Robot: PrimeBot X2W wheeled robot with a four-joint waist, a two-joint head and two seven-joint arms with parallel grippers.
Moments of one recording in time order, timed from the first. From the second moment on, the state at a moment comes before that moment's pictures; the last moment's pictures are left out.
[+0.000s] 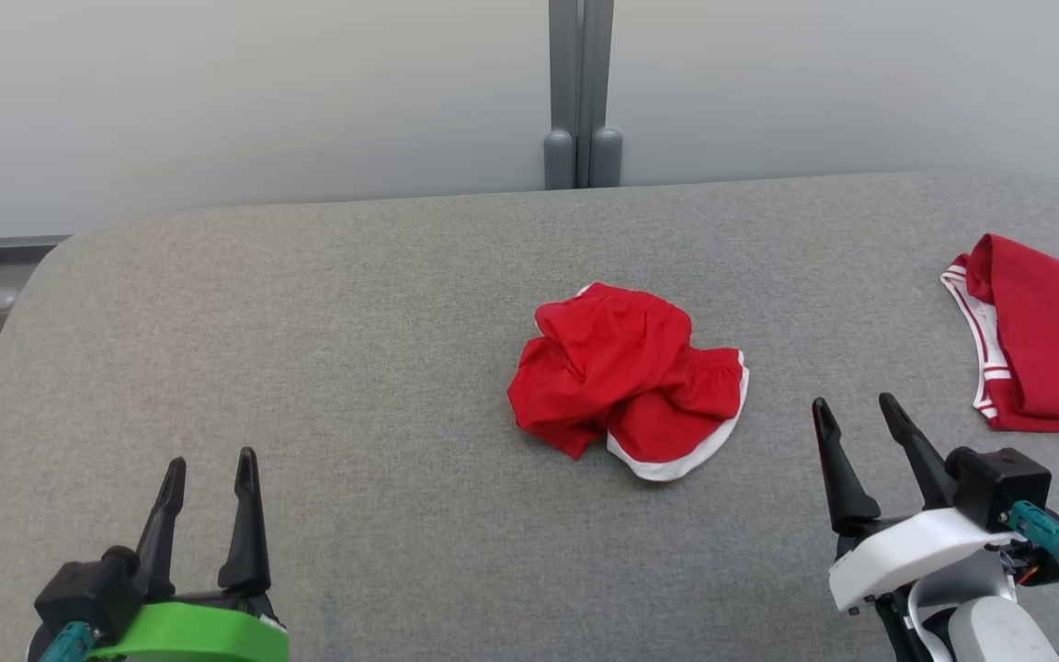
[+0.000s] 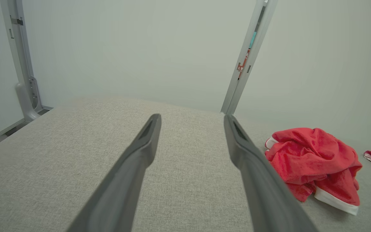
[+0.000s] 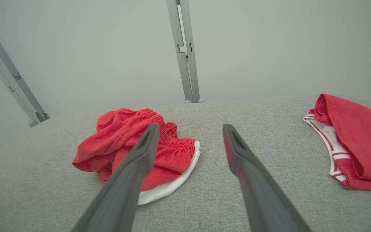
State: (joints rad) left arm 0.01 0.12 -0.04 0.17 -0.41 -0.12 -0.26; right arm -0.03 -0.11 0.06 0.14 0.26 0.13 -0.14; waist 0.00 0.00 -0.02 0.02
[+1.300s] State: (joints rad) left arm -0.23 0.22 -0.27 0.32 -0.46 -0.13 -0.10; right arm -0.09 -0.12 0.09 0.13 0.25 0.13 -0.11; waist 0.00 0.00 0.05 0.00
